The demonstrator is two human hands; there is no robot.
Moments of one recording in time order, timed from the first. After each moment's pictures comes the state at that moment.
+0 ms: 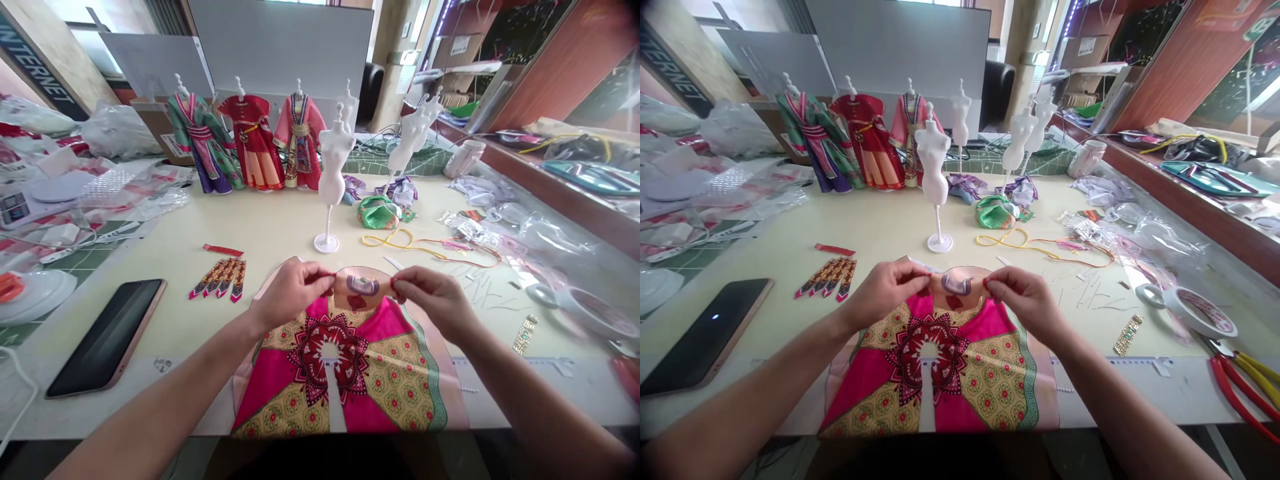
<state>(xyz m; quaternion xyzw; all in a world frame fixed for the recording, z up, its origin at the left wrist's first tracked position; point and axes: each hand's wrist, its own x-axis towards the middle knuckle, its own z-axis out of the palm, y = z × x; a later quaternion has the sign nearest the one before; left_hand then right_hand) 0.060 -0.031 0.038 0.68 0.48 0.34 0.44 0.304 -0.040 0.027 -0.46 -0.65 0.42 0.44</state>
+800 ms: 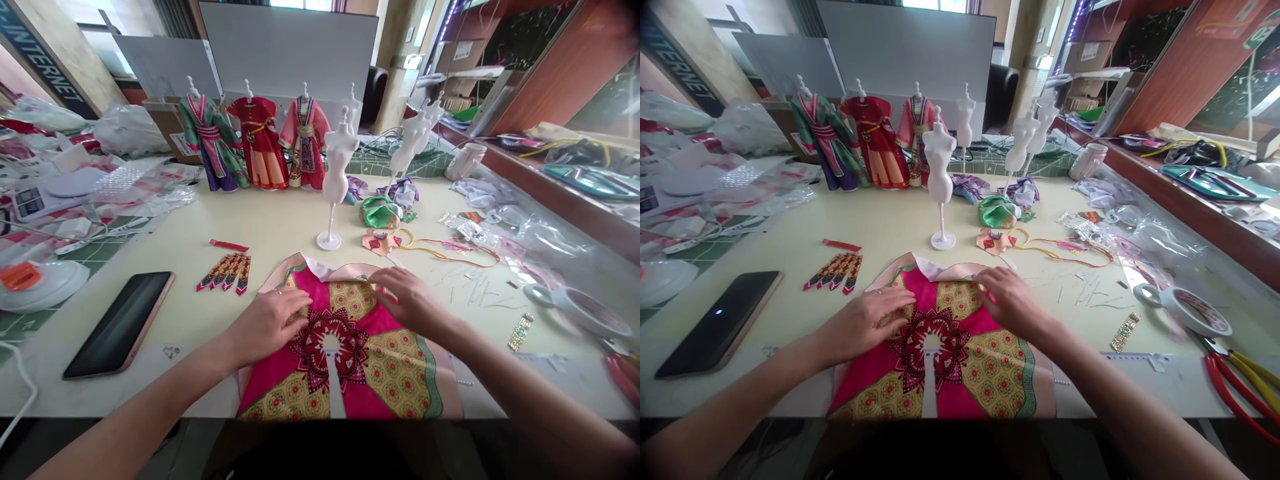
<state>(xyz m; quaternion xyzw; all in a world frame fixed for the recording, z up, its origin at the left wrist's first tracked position) 0.009 -0.073 0.007 0.87 0.45 0.14 0.14 0.302 -0.027 -0.003 -0.39 -0.89 0.06 0.23</state>
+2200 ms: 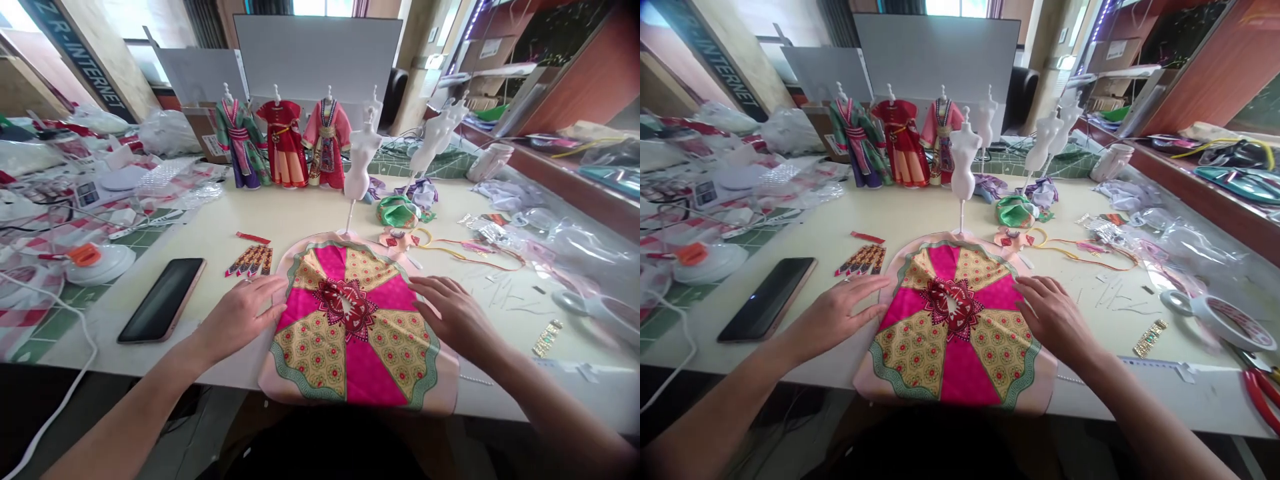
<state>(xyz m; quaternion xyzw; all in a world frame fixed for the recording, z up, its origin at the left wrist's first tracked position) -0.046 -0.106 0.015 0.82 0.54 0.16 0.06 0.333 -0.060 -0.008 -0.42 -0.88 -0.04 0.21</state>
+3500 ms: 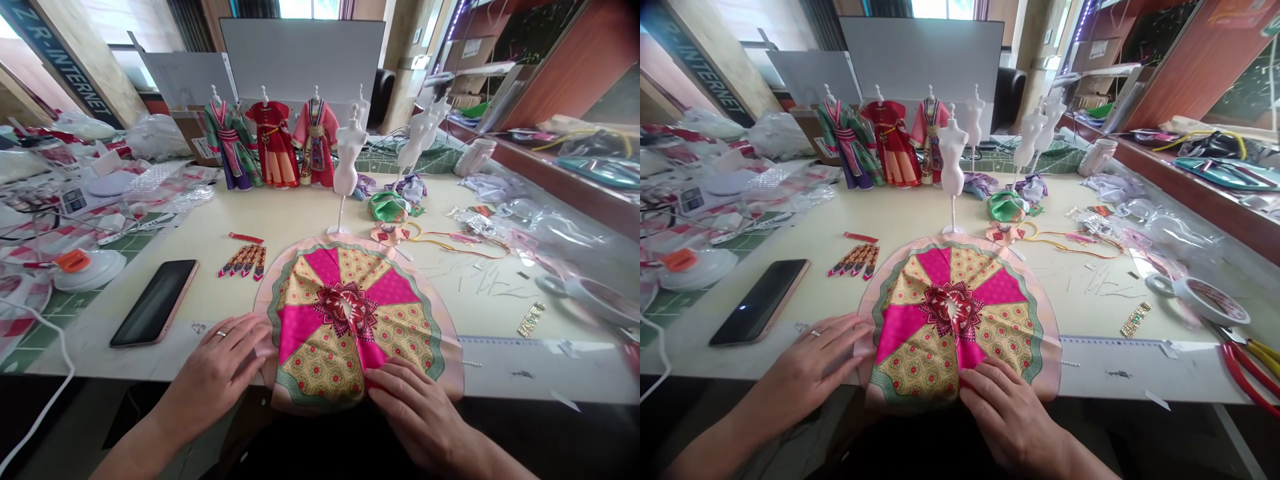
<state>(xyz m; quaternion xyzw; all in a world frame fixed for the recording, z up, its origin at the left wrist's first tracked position) -0.051 -0.177 -0.008 0.86 0.49 0.14 -0.04 0.290 -0.181 -0.037 -0.24 -0.93 0.04 0.27</state>
